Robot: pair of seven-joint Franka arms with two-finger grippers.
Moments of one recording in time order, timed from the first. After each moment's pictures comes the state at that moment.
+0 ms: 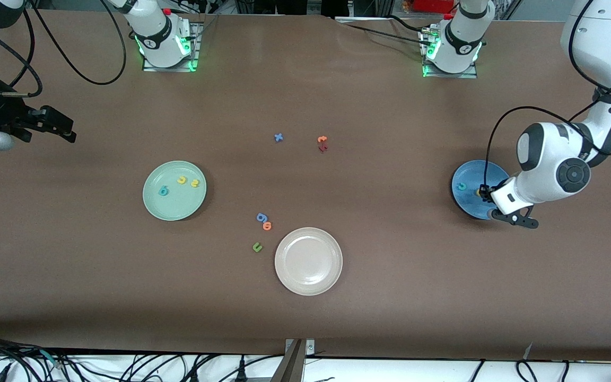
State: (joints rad) left arm 0.22 0.47 -0.16 -2.04 0.12 2.34 0.23; right arm 0.03 -0.01 -0.01 -1.70 0.01 1.70 0.02
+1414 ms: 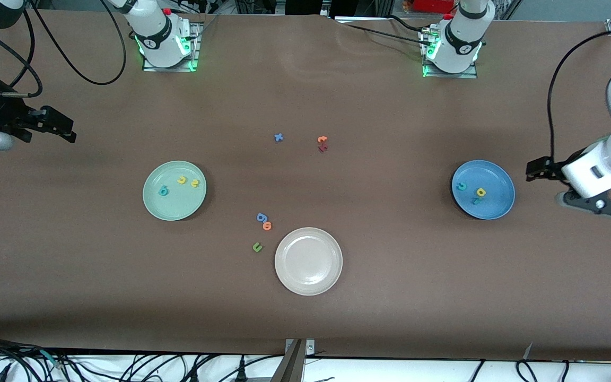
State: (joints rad) left arm 0.19 0.24 -0.20 -1.51 0.12 1.65 0.23; right arm 0.03 -0.01 -0.01 -1.70 0.01 1.70 0.02
